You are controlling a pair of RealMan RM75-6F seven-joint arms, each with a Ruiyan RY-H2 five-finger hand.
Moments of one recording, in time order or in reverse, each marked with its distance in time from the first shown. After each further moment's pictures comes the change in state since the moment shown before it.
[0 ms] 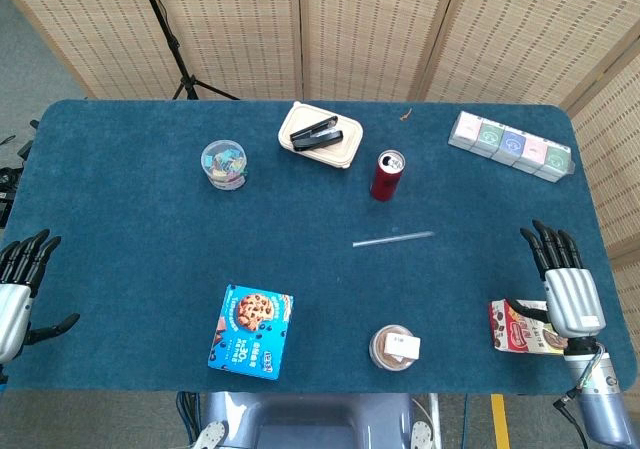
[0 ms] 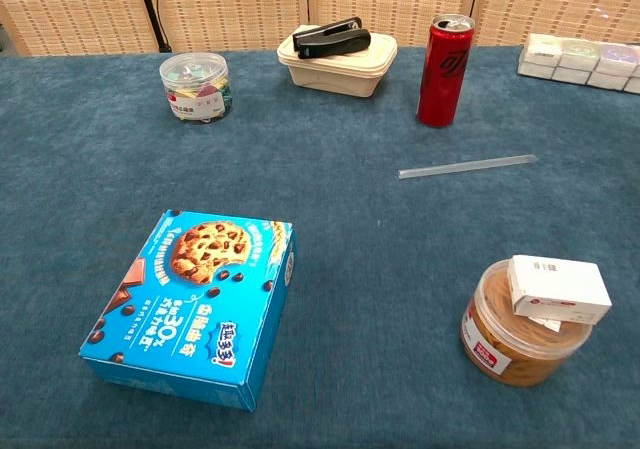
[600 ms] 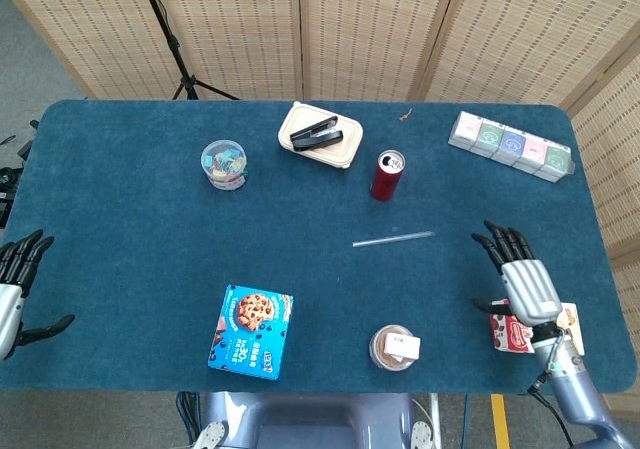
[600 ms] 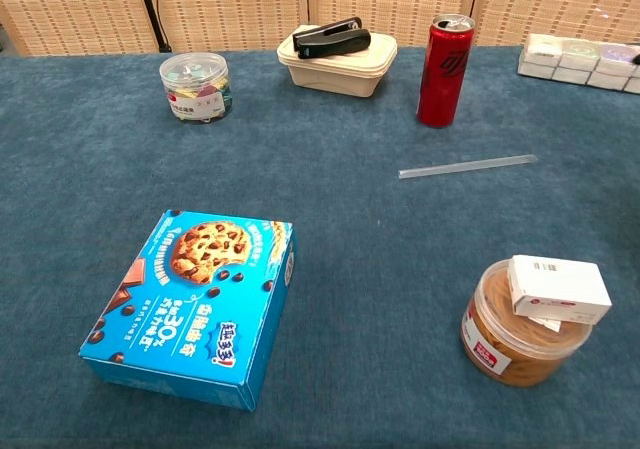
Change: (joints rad) left arm 0.002 0.022 0.002 0.016 -0.001 -0.008 -0.081; right arm 0.113 -0.017 0.007 -0.039 -0.013 -0.196 0.017
